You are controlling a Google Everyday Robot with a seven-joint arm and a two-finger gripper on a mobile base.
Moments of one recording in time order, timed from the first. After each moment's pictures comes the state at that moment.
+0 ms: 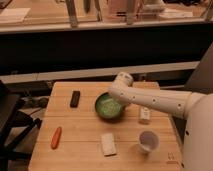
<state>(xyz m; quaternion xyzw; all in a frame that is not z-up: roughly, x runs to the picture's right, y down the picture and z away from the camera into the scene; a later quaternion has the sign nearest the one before) 0.137 0.086 0.866 -0.23 -0.05 -0.63 0.74</state>
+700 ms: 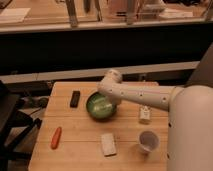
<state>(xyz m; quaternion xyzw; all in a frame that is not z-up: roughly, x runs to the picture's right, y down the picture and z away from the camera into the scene) 0.076 0.085 0.876 -0.22 -0.09 -0.68 0.70</state>
